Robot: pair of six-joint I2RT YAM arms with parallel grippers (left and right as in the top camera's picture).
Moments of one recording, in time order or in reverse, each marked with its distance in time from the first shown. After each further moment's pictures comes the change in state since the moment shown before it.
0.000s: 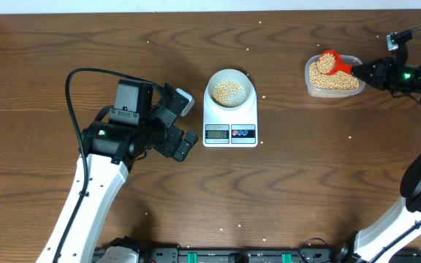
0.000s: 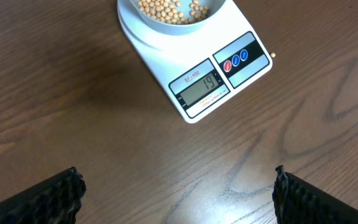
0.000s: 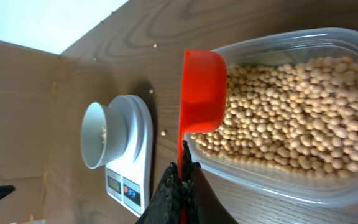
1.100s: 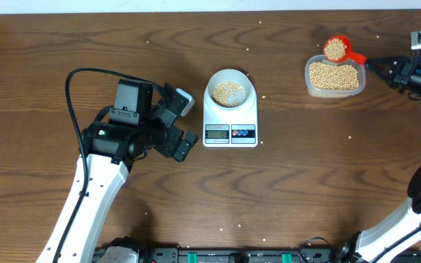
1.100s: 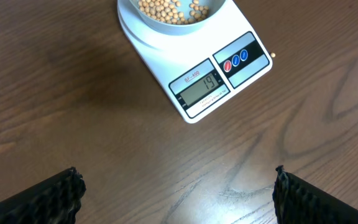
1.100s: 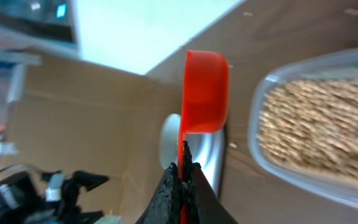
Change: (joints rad) left arm 0.000 0.000 0.000 0.000 0.000 0.000; right arm -0.091 0.000 0.000 -0.006 -0.380 0.035
